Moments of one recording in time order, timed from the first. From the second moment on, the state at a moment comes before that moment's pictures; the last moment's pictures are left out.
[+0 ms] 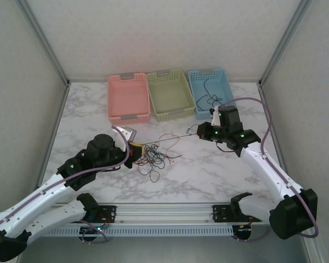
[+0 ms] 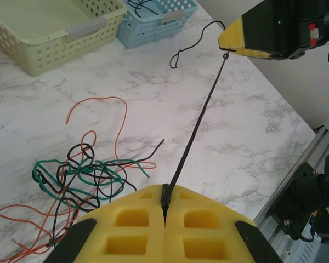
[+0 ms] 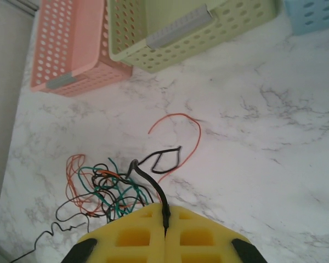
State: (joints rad) left arm -0.81 0.76 0.77 -0.46 0.09 -0.40; right arm 0.38 1.14 0.93 -0.54 -0.32 0.53
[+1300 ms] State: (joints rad) left arm -0.81 1.23 1.09 -0.39 0.19 -0.40; right arm 0.34 1.11 0.92 -0.45 -0.64 0.60
